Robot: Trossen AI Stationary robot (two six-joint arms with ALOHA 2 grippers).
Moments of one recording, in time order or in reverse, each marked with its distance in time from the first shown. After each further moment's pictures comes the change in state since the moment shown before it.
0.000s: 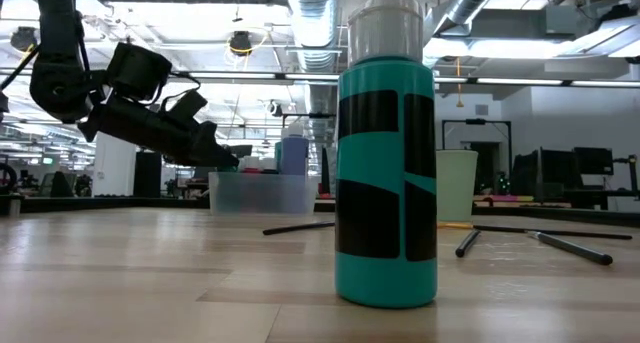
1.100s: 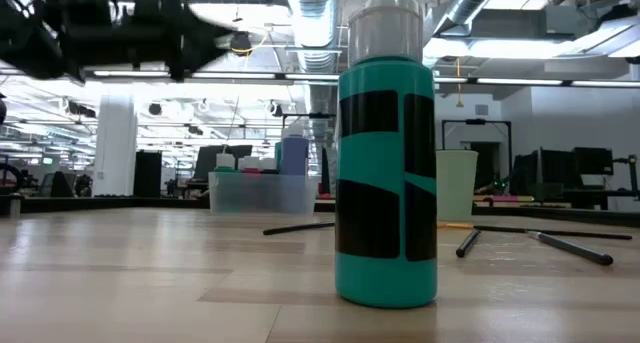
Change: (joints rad) left arm -0.272 -0.558 -0.001 -0.015 -0.009 -0.003; right arm -0.059 -0.325 0.000 -0.182 0.086 -0.017
